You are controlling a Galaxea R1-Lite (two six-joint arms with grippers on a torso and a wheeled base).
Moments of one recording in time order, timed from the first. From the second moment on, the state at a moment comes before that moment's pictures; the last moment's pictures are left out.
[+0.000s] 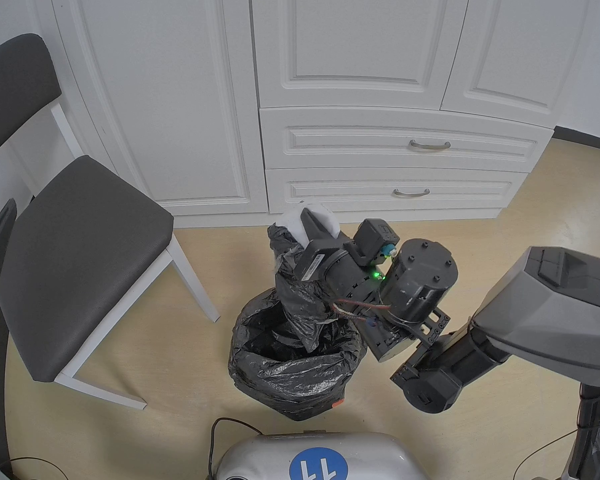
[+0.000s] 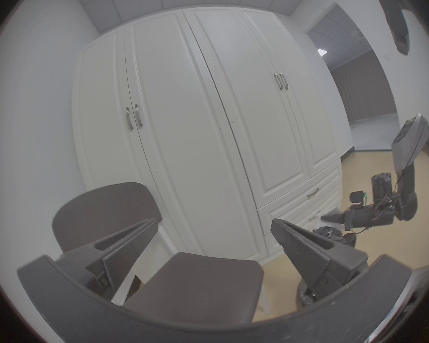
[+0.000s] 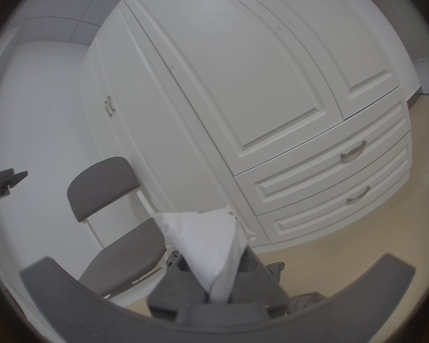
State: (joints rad) left arm -0.35 0.76 -0.40 -0.73 0.21 0.46; right arm 0.79 2.23 -1.01 -1.55 -0.30 0.24
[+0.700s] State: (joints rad) left arm -0.18 0.73 -0.42 -0.67 0.21 0.50; right arm 0.79 2.63 -1.46 -1.55 -0.46 0.15
